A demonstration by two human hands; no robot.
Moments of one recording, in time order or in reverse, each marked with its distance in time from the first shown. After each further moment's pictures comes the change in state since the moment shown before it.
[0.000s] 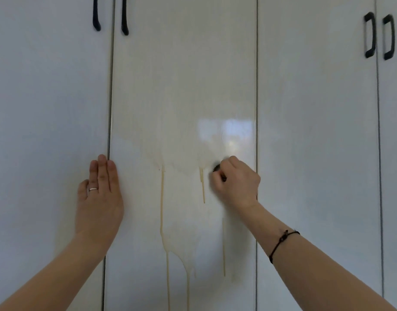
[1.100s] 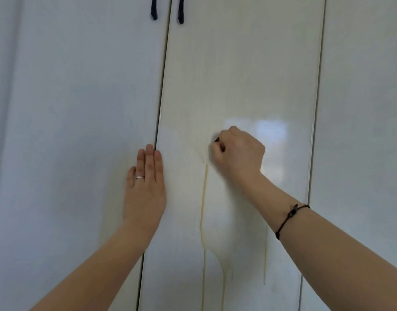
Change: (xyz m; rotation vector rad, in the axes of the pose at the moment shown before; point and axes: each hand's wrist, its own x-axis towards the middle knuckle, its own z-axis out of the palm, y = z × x) left_hand -0.001 0.002 0.005 0.127 -0.039 -0.062; right_hand 0.051 -0.094 0.046 0.039 0.045 -0.114
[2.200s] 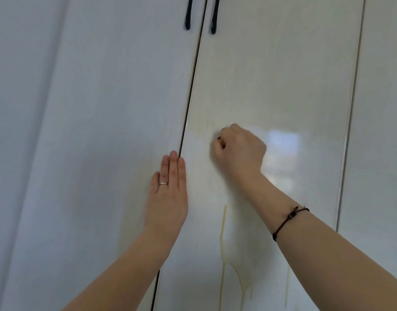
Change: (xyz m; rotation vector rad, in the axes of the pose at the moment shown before) left_hand 0.002 -0.002 0.001 0.016 -0.072 -0.016; right_hand 0.026 -0.052 0.019 0.007 -0.061 -0.026
